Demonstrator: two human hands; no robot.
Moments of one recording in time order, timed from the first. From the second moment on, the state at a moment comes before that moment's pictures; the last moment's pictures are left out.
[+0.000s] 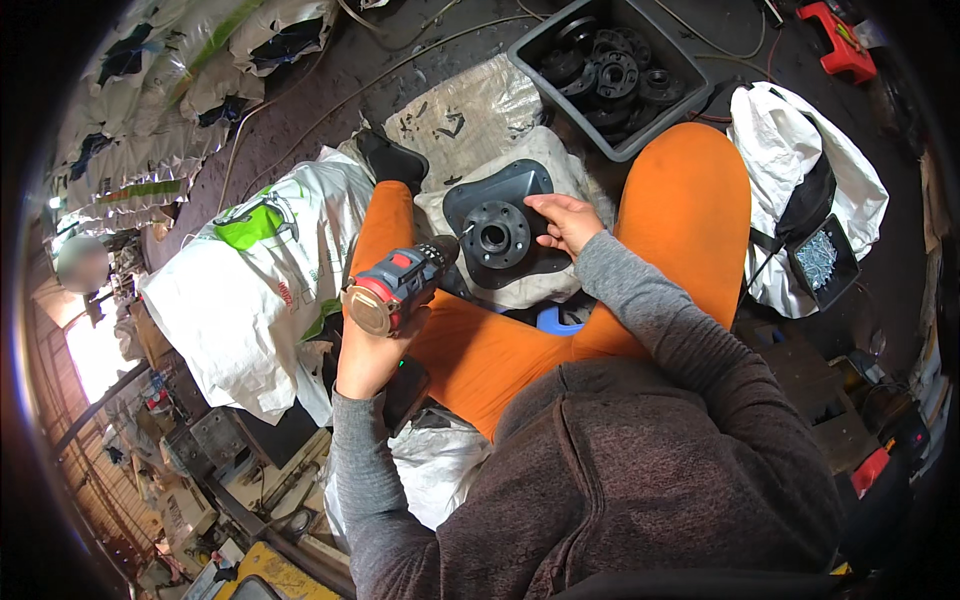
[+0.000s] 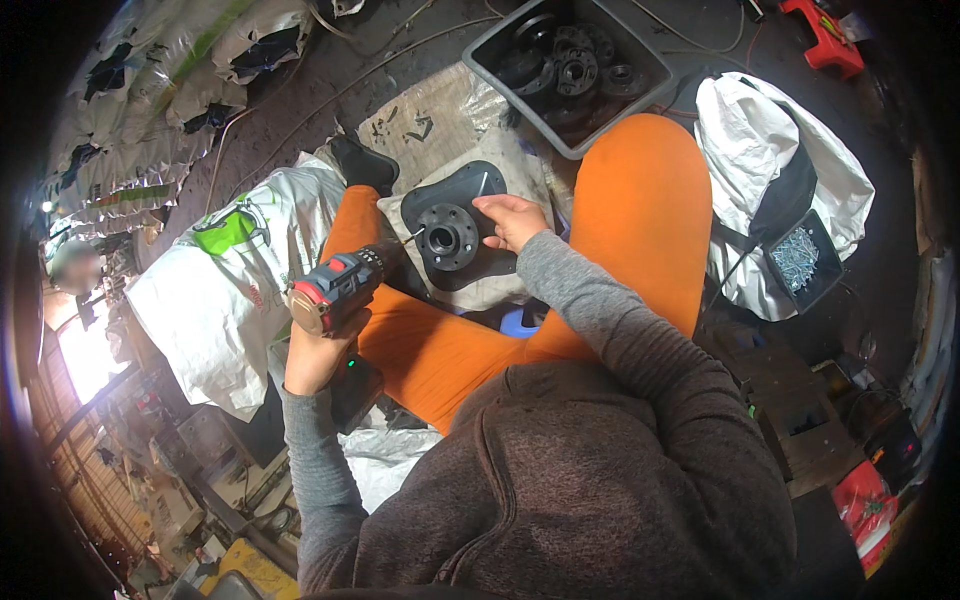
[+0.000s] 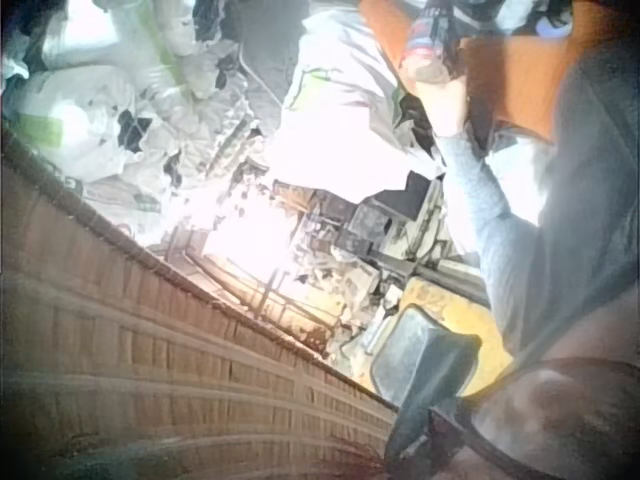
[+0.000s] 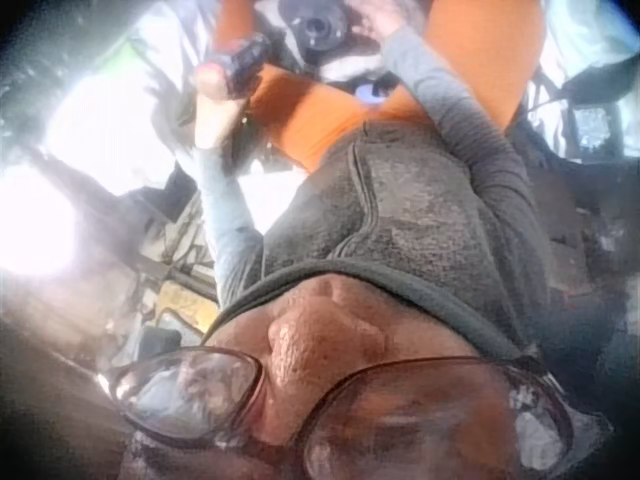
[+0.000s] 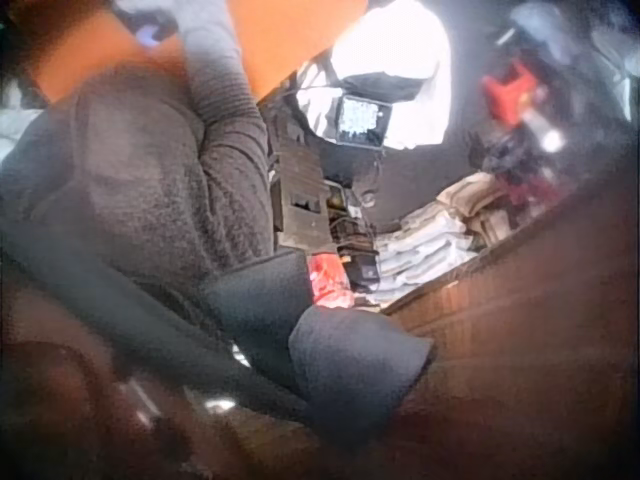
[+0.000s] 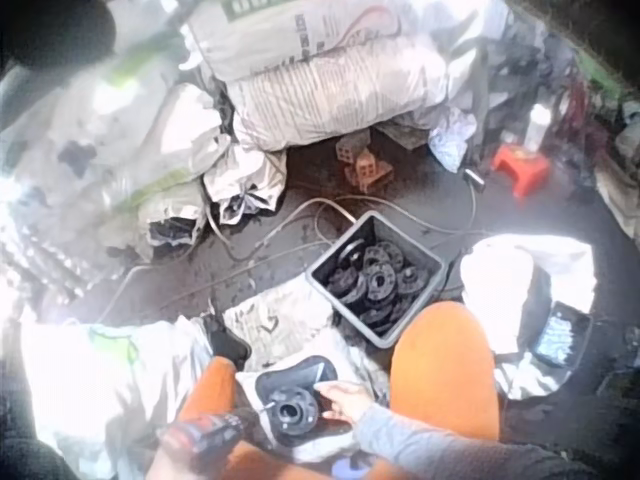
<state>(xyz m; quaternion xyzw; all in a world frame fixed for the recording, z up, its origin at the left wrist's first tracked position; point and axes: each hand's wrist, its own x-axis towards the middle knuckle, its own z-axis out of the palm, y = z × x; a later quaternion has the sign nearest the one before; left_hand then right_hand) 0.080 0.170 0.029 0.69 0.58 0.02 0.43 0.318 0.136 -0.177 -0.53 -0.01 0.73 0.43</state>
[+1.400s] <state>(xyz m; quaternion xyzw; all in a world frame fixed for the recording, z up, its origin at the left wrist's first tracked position) 0.119 0.103 0.044 0.77 0.49 0.11 0.41 0.342 0.117 -0.160 -0.31 0.02 0.81 0.49</state>
